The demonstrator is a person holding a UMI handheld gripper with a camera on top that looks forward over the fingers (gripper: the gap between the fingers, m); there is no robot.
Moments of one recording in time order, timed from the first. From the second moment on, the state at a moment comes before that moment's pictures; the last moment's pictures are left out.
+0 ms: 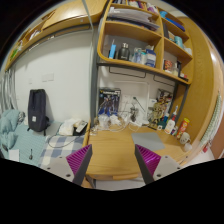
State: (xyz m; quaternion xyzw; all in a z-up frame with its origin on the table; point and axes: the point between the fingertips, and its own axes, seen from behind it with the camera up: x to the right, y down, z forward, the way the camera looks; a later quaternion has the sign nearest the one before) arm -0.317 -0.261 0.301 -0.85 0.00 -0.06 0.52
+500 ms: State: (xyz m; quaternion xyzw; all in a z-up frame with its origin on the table) arm -0.206 -0.242 0.181 -0.90 0.00 -0.06 0.43
